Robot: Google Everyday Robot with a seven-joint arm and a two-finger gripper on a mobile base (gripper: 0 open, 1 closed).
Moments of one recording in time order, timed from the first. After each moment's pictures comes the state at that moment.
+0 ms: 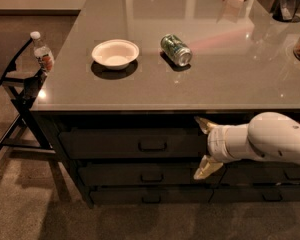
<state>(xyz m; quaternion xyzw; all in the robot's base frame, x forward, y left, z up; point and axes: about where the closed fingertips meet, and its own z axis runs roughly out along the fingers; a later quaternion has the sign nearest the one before) 0.514 -0.154 0.681 -0.68 0.64 -0.01 0.35</state>
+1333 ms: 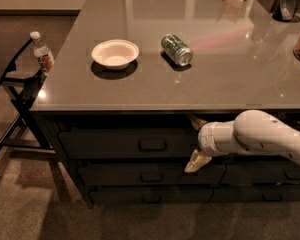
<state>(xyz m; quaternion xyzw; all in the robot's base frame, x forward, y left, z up) 0.551 -0.135 0.654 -0.67 0.65 0.01 0.36</state>
